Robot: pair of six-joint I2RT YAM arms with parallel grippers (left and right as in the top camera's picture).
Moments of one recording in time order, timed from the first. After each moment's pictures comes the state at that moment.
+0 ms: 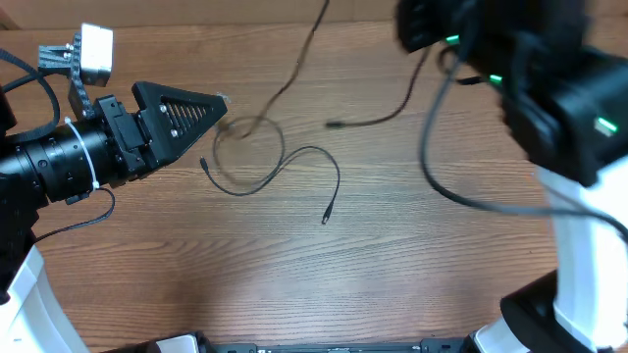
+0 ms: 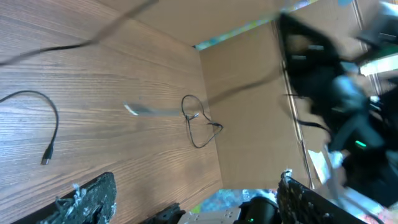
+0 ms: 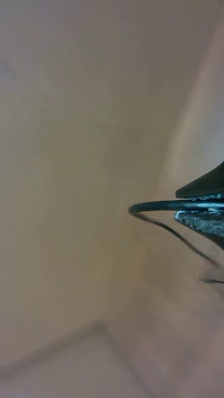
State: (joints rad) left arm 0.18 1.48 2.41 -1.69 1.02 -0.43; right arm 0.45 1.74 2.59 -1.08 0.09 0.04
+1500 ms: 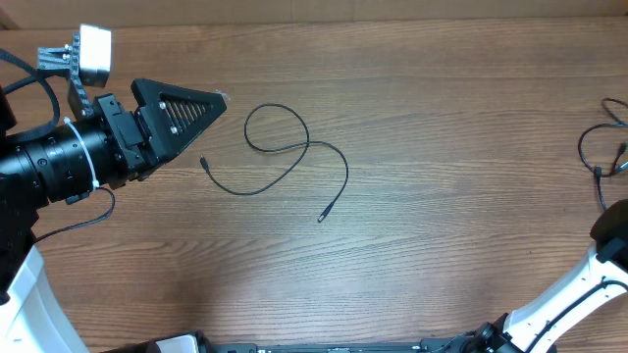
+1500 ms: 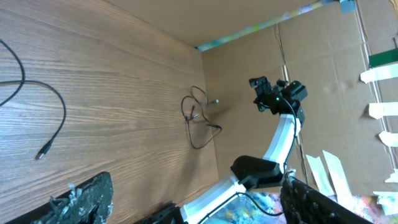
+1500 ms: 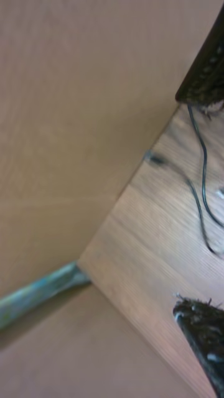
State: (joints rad) left arm 0.18 1.48 2.41 -1.69 1.00 -0.47; right arm -0.70 2.26 2.62 -1.02 0.13 0.17
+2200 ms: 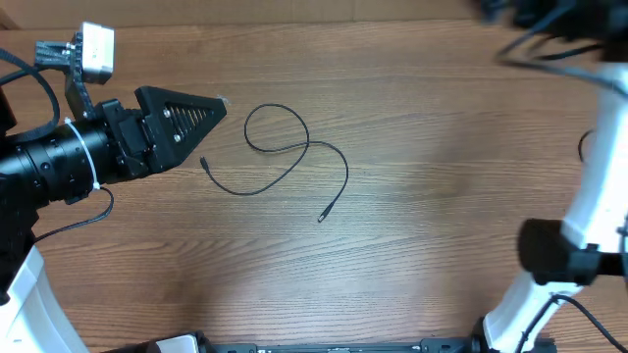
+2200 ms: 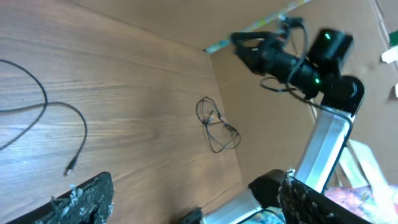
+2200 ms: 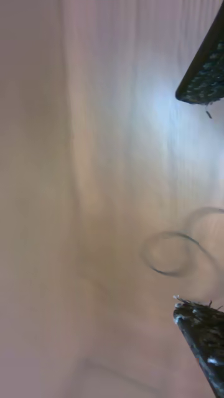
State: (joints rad) left arm 0.18 1.48 2.41 -1.69 0.97 -0.32; right arm 0.00 1.99 2.64 -1.43 -0.39 0.12
